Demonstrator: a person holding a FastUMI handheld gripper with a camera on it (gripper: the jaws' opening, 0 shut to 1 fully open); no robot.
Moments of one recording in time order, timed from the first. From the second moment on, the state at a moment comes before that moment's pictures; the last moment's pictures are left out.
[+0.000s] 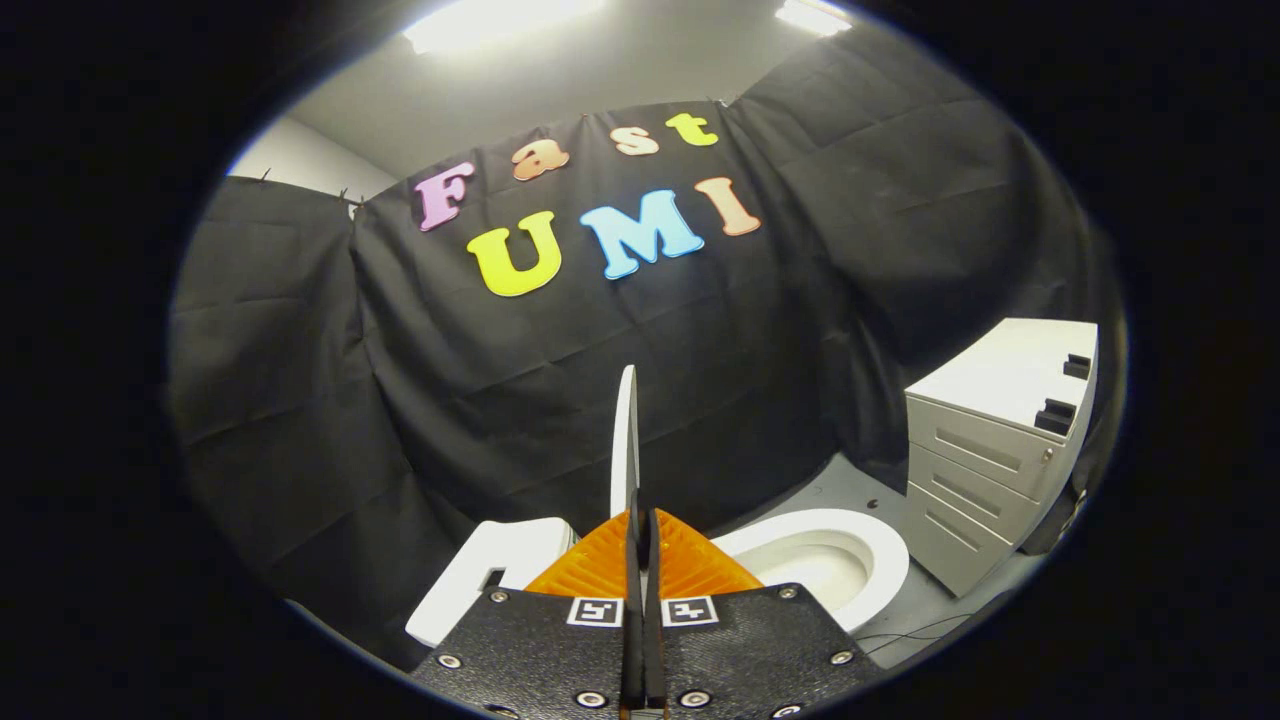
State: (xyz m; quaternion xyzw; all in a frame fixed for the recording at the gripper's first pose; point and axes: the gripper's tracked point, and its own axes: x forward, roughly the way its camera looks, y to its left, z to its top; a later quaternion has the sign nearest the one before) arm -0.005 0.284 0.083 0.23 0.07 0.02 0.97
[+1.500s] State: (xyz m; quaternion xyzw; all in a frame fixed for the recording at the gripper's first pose) arm -0.014 0.471 0.117 0.09 0.06 0.15 0.98
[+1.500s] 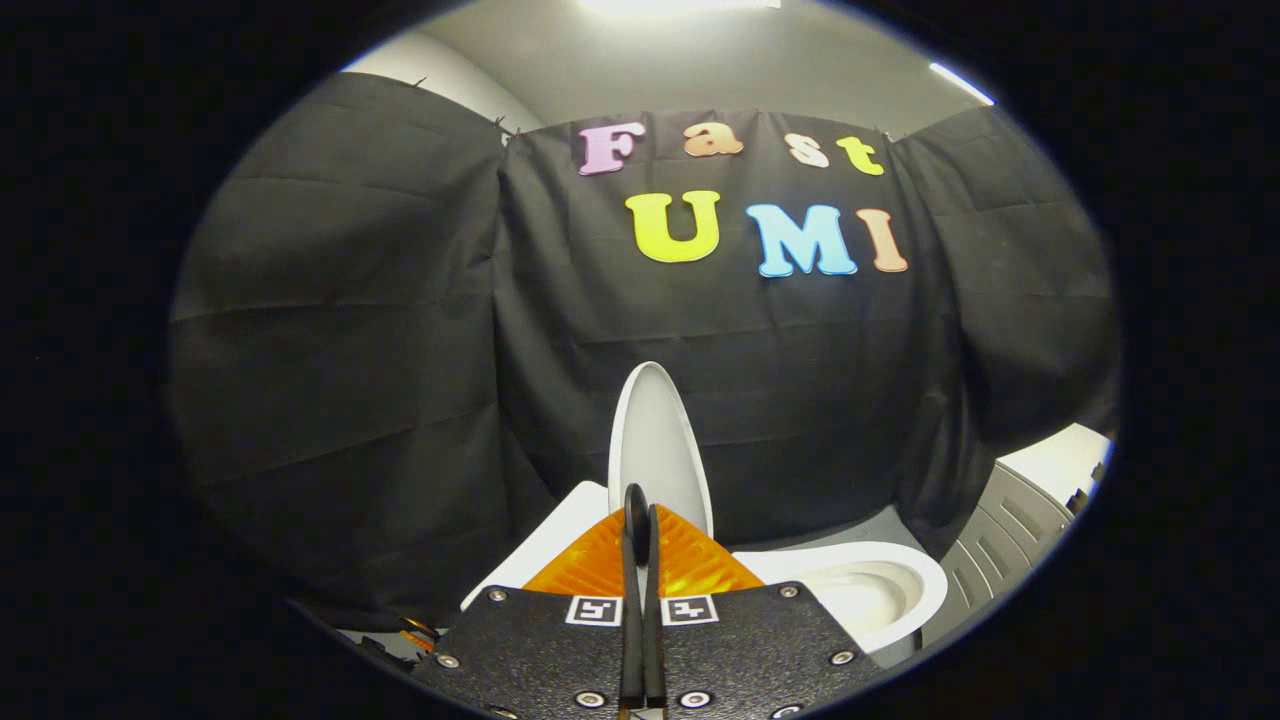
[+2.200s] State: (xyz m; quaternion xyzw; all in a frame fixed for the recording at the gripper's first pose) arm -0.020 0.520 0.118 0.06 0.07 0.20 0.98
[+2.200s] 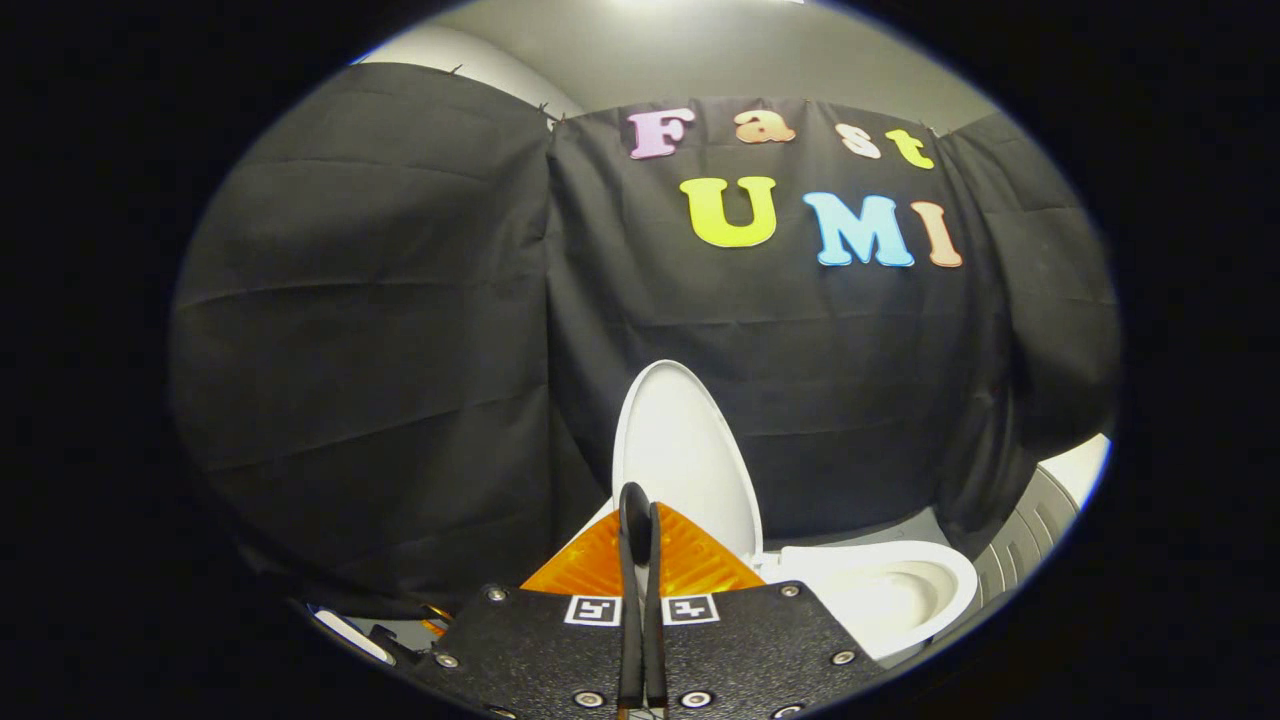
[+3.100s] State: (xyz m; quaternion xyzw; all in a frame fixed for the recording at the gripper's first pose) arm -0.010 0.369 0.179 0.07 -0.03 0.20 0.98
